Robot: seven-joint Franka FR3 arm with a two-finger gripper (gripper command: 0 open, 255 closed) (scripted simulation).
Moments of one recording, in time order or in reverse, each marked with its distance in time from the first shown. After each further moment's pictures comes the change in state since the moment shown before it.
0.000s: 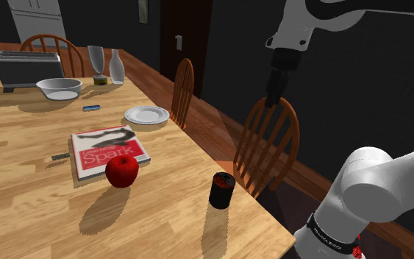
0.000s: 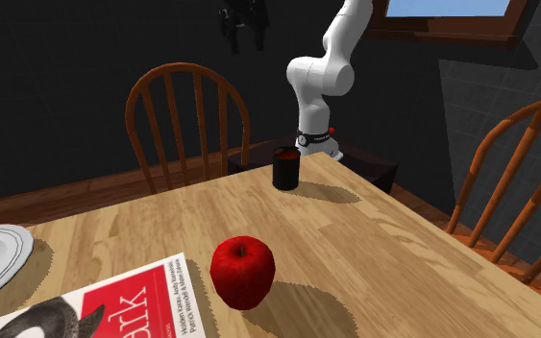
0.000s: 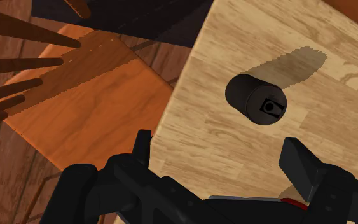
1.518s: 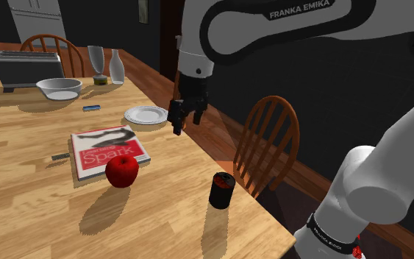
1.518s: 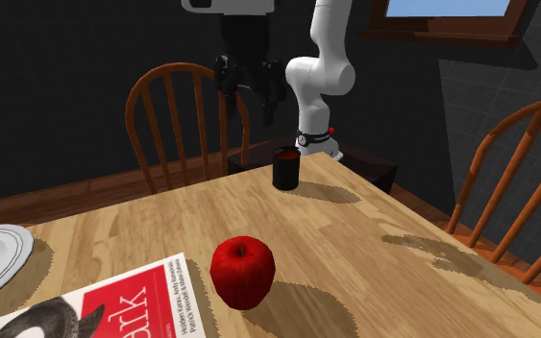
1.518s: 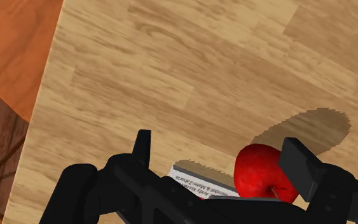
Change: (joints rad) arm 0.092 0.535 0.391 0.208 -0.008 0.441 0.413
